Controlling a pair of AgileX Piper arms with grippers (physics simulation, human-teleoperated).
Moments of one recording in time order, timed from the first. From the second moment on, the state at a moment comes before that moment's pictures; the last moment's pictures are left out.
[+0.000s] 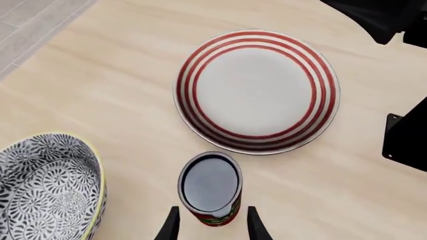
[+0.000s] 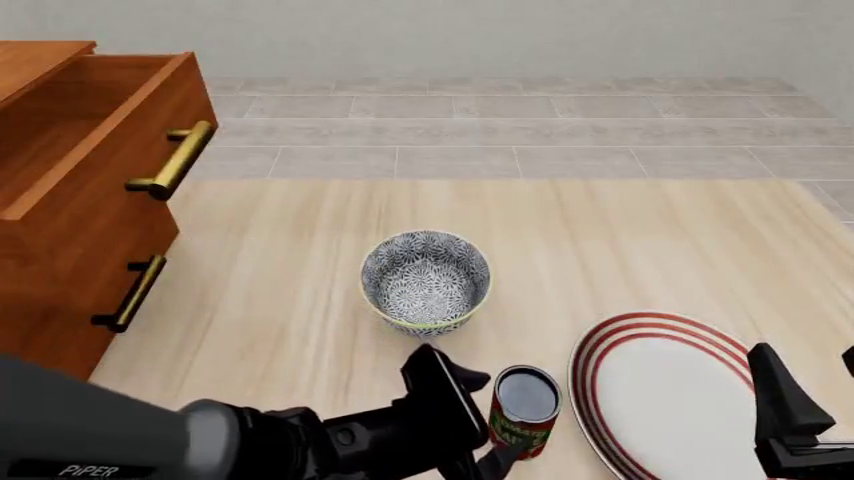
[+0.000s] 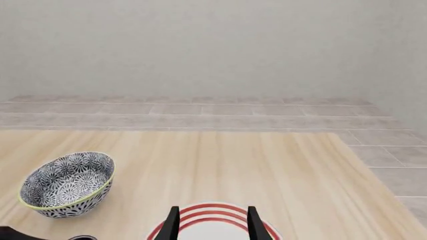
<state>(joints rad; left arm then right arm) -1.06 1.77 -0.62 -0.57 0.10 0.00 0.00 0.00 0.03 -0.01</state>
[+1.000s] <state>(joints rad) -1.06 1.88 -0.72 -0.54 0.14 0.01 0.00 0.00 0.03 0.00</state>
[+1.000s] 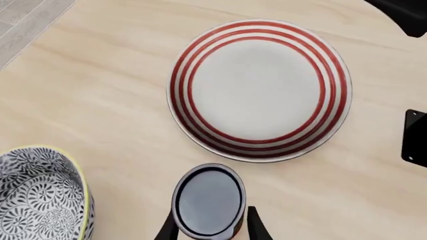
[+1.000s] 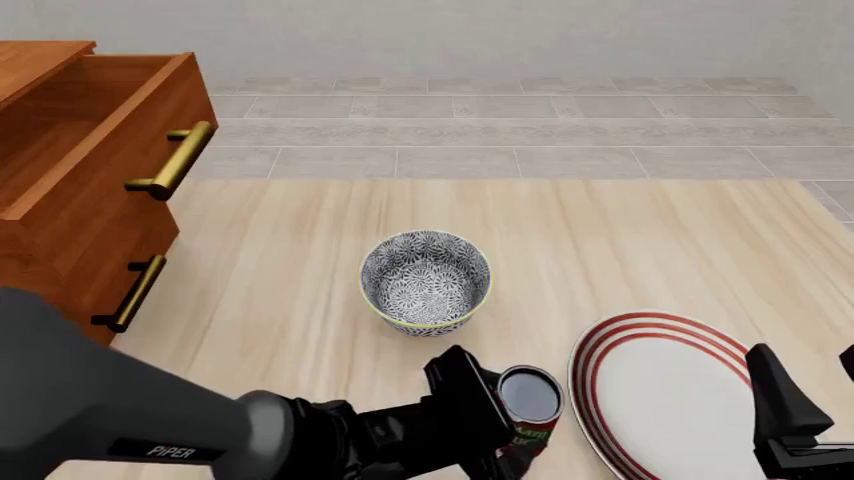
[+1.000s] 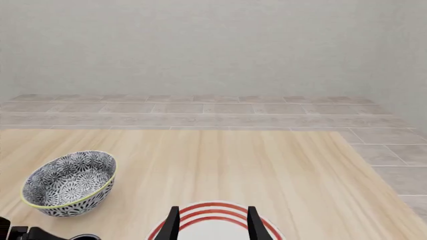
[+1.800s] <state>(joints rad) -1.03 1.74 -0.69 -0.49 0.17 0.03 0.00 0.00 0.03 0.01</state>
